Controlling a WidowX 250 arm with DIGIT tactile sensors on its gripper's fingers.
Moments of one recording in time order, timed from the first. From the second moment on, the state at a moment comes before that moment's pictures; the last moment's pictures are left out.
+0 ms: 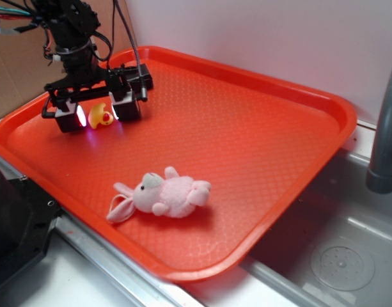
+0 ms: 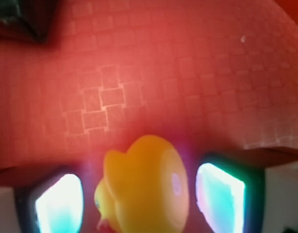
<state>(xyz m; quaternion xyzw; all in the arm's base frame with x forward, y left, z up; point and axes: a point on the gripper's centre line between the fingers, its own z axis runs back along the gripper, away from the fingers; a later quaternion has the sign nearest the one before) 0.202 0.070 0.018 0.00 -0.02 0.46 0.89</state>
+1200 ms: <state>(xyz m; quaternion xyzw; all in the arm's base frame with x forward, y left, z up) 0.203 0.000 0.135 0.01 -0.01 0.20 0.98</state>
